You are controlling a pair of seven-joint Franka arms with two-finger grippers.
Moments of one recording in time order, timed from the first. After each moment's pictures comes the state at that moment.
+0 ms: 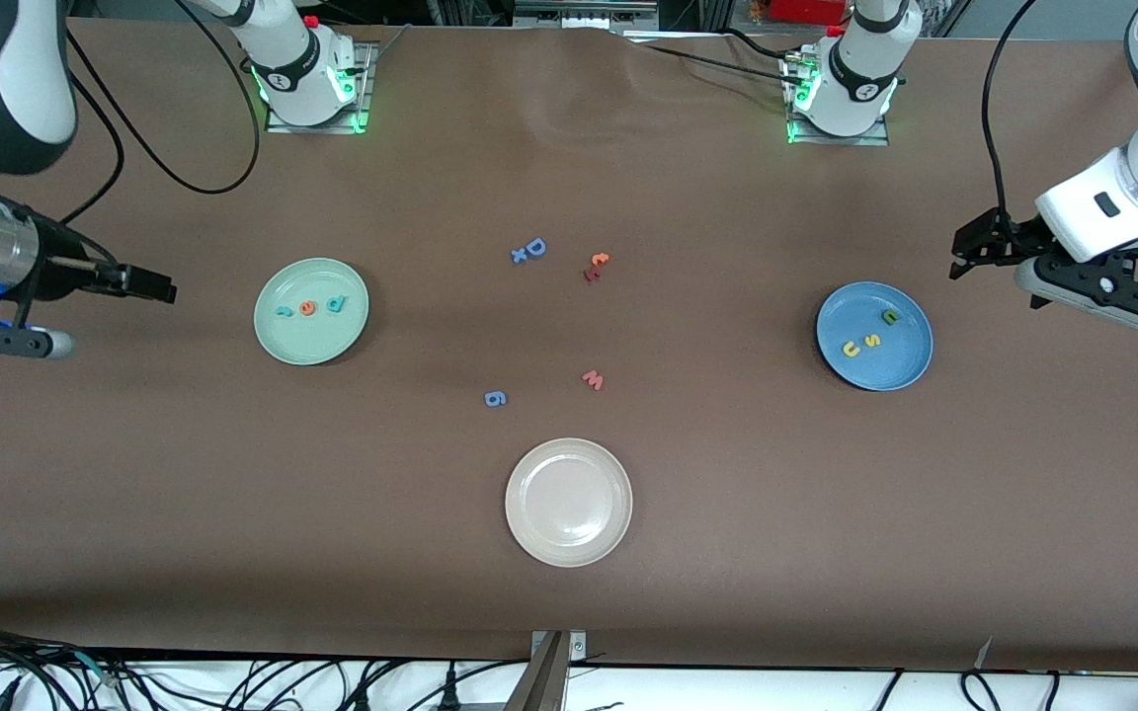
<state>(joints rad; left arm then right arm) -0.07 0.04 0.03 -1.68 -0.04 1.71 0.30 0.32 0.20 -0.34 -1.53 0.09 1.53 0.10</state>
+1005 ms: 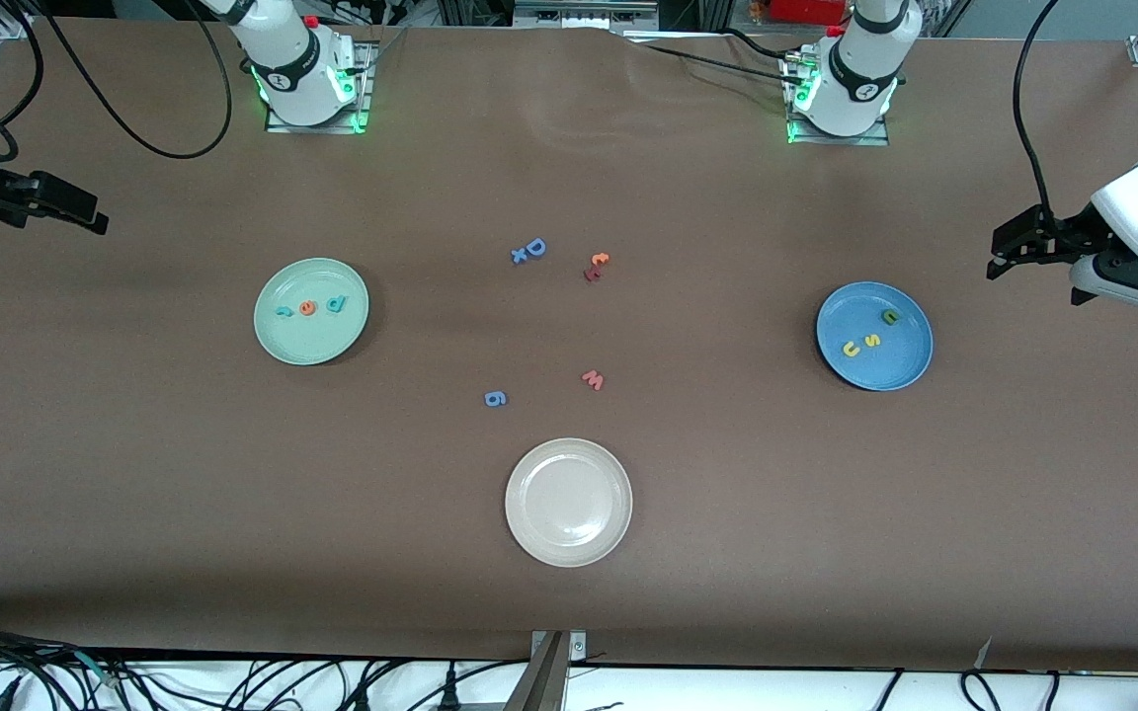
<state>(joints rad) -0.03 0.04 0.03 -1.64 -0.04 1.68 0.30 0.03 0.00 -0.09 -1.63 0.03 1.53 0.02</state>
